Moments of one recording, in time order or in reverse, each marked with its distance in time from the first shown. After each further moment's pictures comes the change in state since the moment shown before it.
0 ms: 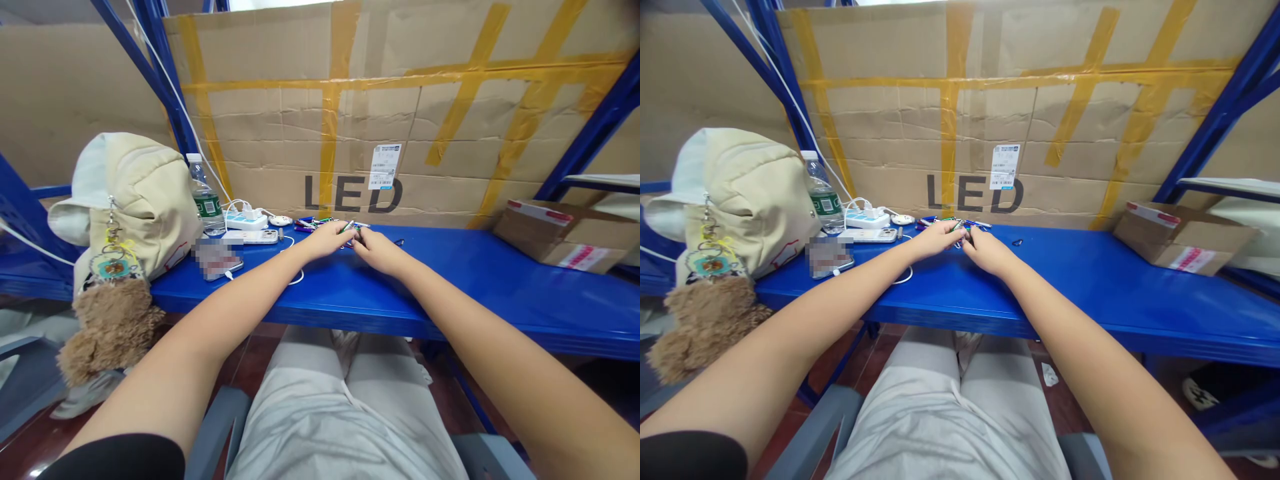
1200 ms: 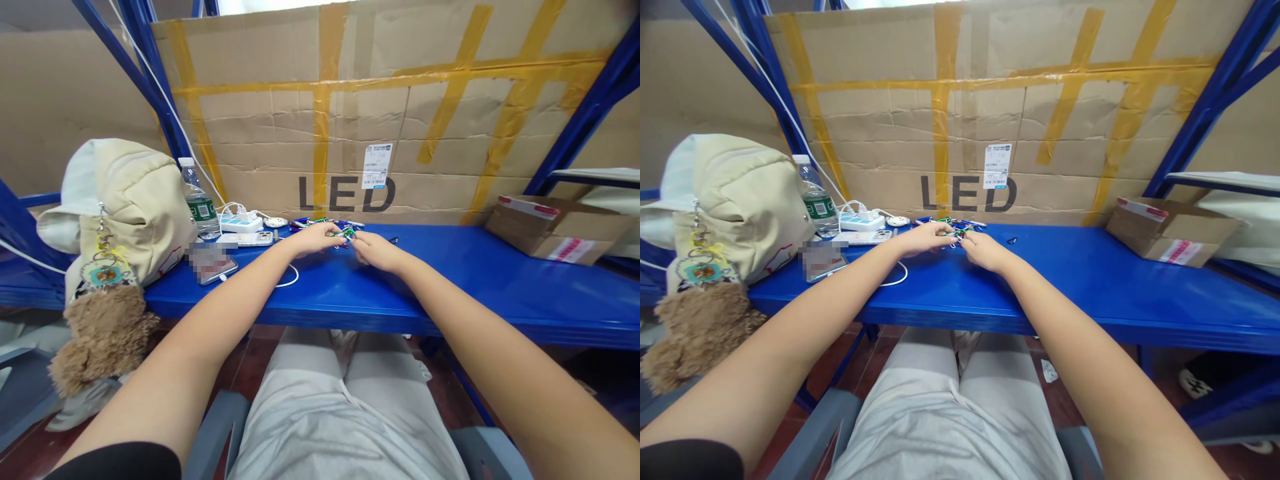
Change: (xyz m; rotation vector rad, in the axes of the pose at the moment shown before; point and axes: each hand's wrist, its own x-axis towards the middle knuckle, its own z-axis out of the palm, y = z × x) left_hand -0.005 0.006 -0.015 0.002 -0.129 -0.231; right_hand -0.003 0.004 -0.006 0.298 -0.078 0.035
